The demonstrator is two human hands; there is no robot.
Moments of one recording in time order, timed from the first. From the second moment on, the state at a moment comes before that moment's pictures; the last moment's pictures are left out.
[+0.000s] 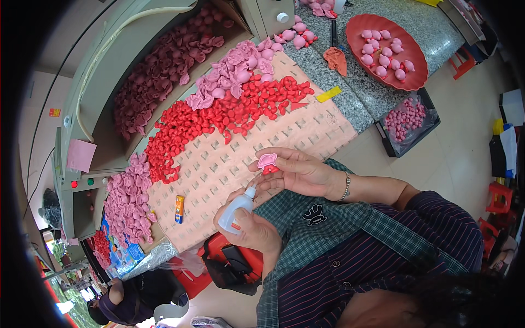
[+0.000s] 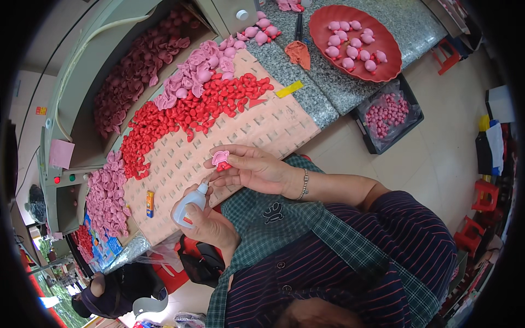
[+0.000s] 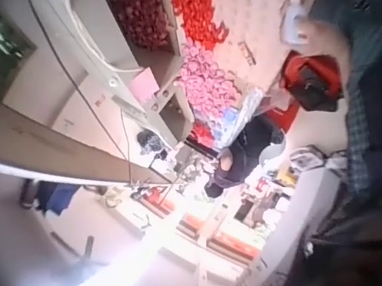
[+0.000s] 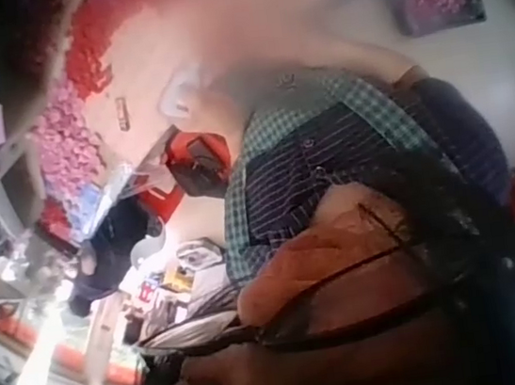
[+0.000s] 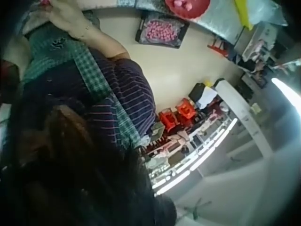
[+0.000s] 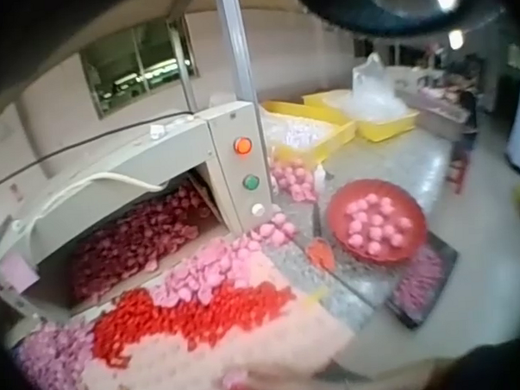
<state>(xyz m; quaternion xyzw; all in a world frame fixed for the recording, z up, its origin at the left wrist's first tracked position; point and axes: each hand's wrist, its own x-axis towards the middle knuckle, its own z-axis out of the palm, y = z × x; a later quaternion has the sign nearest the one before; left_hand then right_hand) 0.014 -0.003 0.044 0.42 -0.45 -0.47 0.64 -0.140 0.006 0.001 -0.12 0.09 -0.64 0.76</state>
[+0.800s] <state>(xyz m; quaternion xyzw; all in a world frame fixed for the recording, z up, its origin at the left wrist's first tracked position) 0.010 -0.004 0.042 0.43 -0.49 -0.43 0.62 -0.139 0.006 0.004 -0.12 0.12 -0.64 0.75</state>
